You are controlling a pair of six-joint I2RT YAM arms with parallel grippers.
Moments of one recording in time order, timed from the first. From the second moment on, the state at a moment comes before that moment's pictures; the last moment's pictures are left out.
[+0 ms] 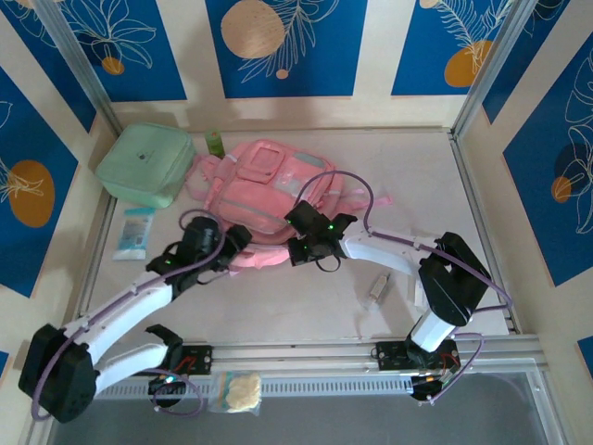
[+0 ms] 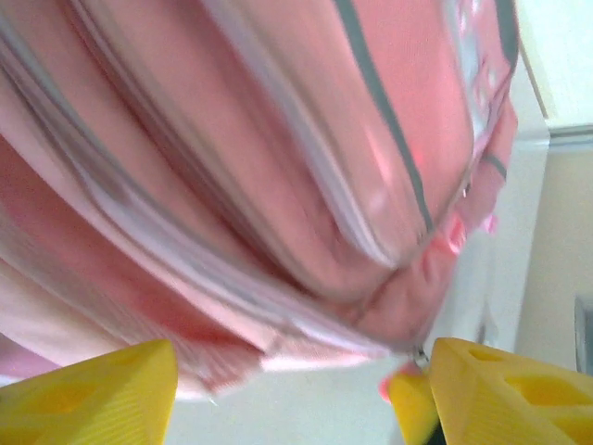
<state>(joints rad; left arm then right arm) -0.57 1.04 0.56 -0.22 0.03 -1.23 0.86 1.63 1.10 -0.58 0.00 0.53</state>
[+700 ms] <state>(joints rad) -0.77 1.46 0.68 -0.13 -0.27 -1.64 0.82 1.63 1.08 -0.60 0.10 0.51</state>
